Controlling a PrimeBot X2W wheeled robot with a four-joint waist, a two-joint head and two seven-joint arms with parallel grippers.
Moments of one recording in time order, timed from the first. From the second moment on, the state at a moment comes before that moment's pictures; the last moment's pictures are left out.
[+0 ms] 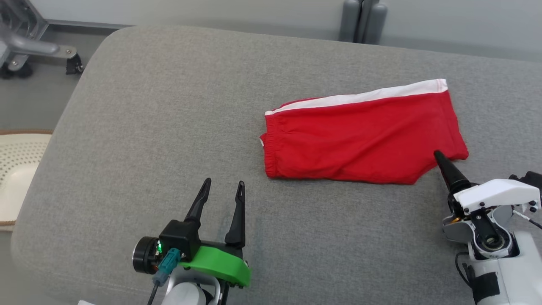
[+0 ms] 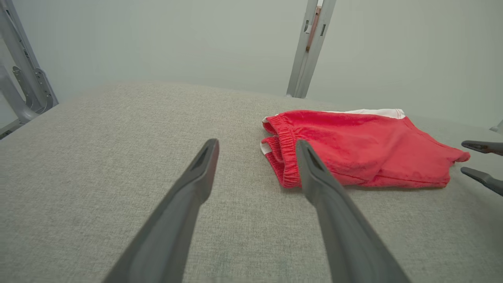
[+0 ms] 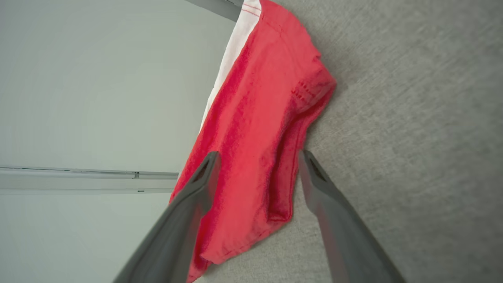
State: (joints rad) left arm -0.16 0.05 -0.44 0.23 -0.33 0.09 -0.26; right arm -0.33 -0.05 -0.26 0.48 1.04 0.13 0.27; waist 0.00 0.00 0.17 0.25
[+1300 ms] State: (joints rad) left arm -0.20 0.05 -0.48 0.23 -0.38 0.12 -0.26; right arm -0.68 -0.05 -0.50 0.85 0.74 0.13 0.20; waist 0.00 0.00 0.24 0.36
